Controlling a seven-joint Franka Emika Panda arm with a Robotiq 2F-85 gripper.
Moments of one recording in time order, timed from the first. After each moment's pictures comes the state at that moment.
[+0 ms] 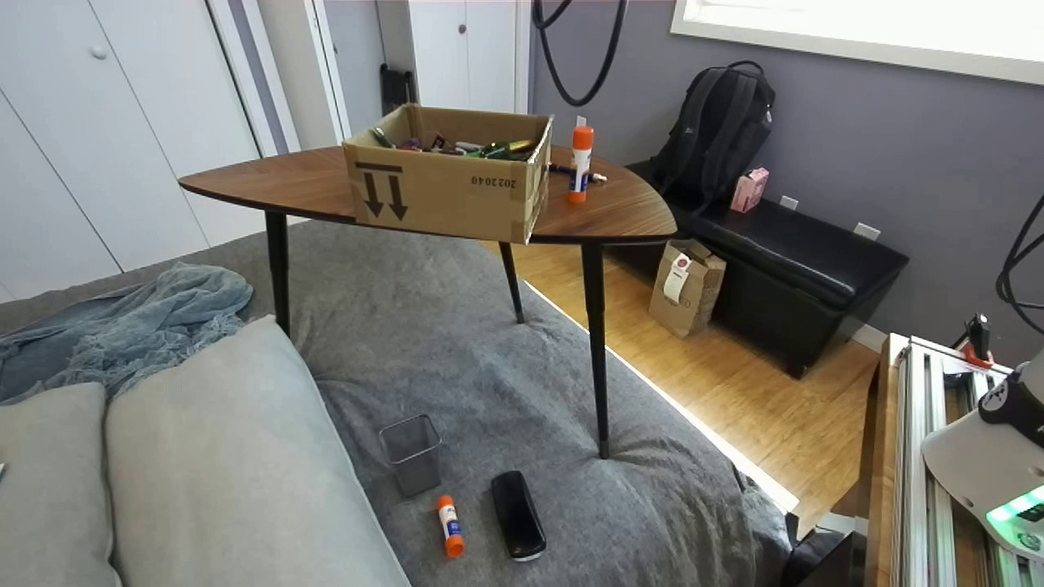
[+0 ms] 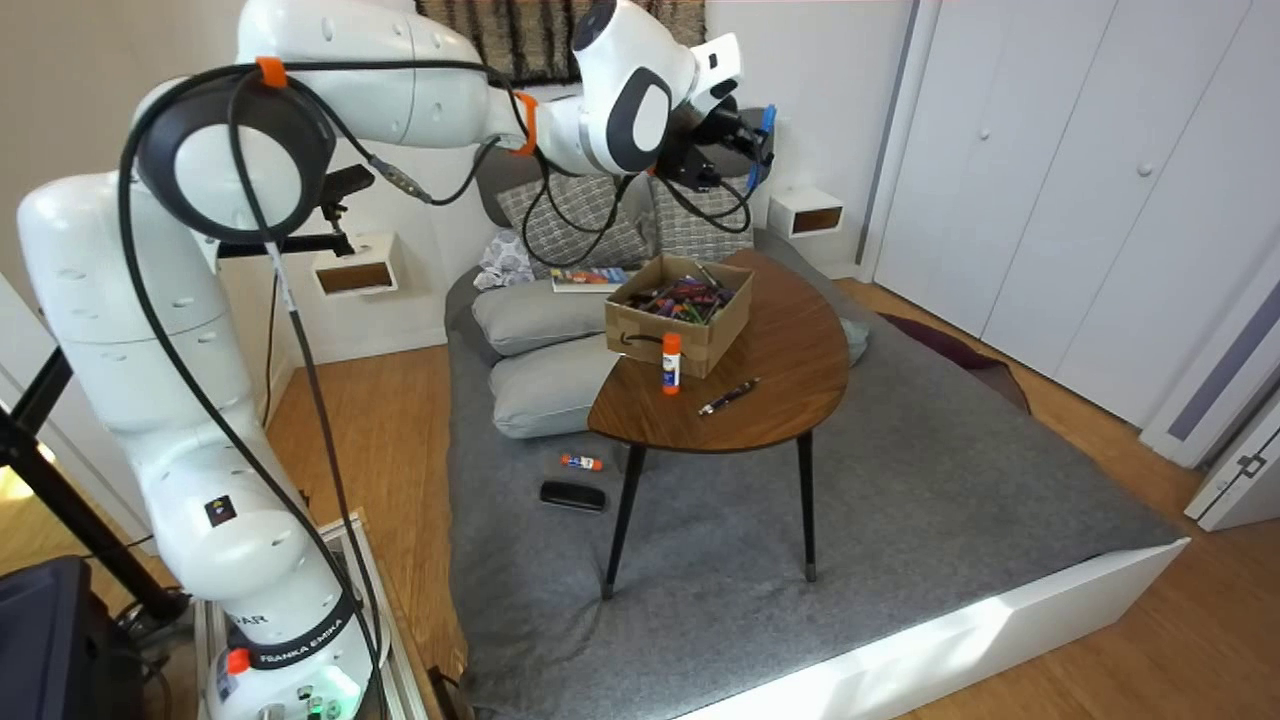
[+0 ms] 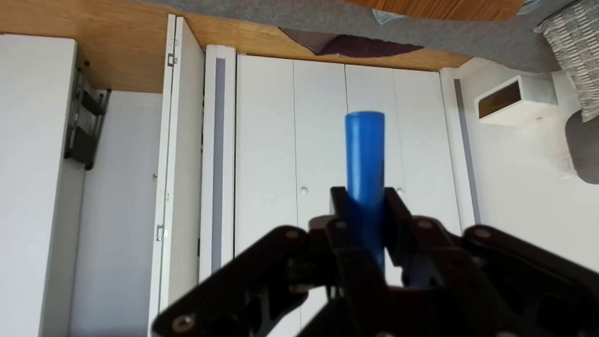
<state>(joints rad) 0.16 0.13 -0.12 -1.73 -0.21 2.88 0.28</state>
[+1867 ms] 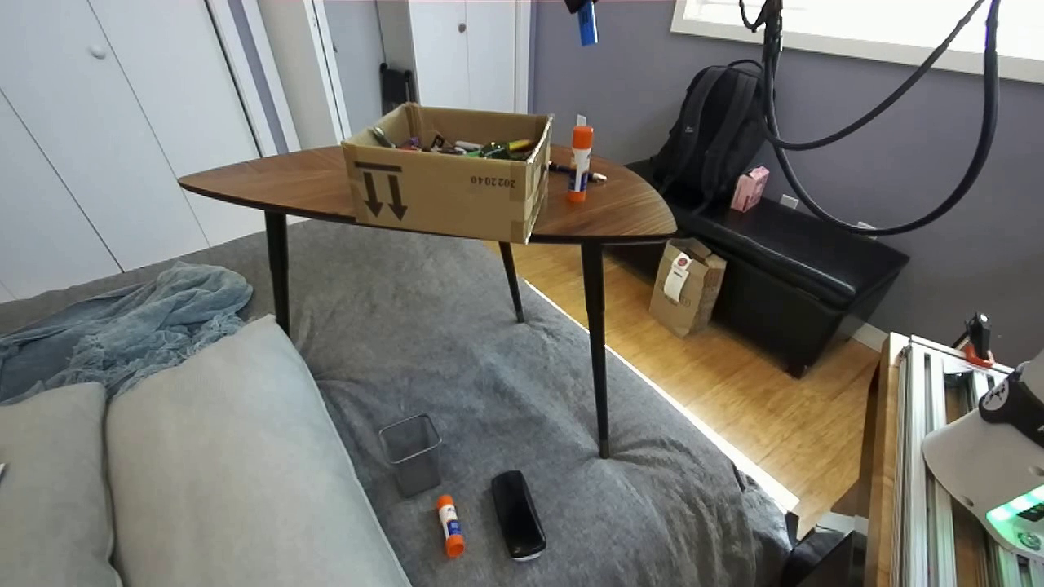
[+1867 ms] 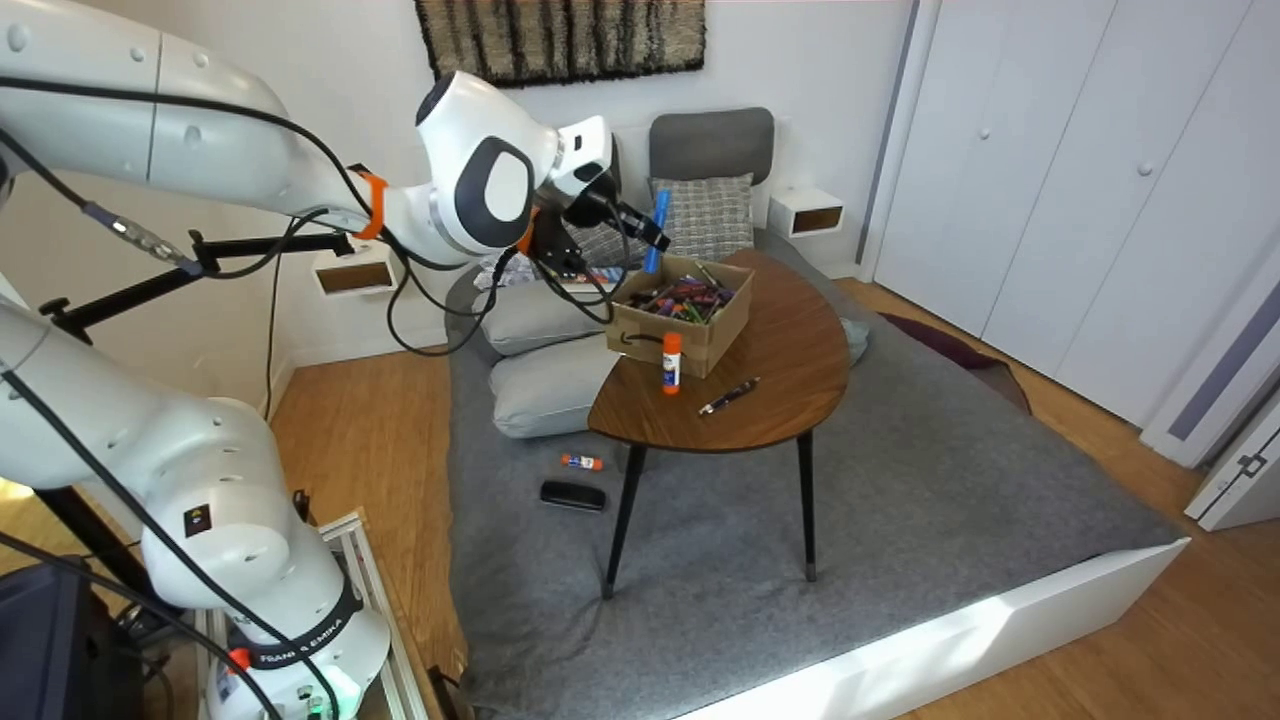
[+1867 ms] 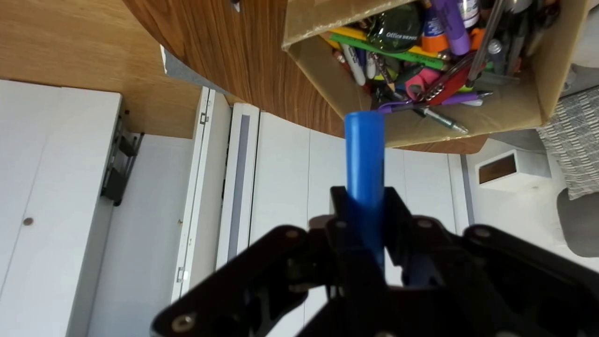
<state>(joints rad) 0.00 -0.42 0.04 -2.48 -0.48 2.95 0.51</state>
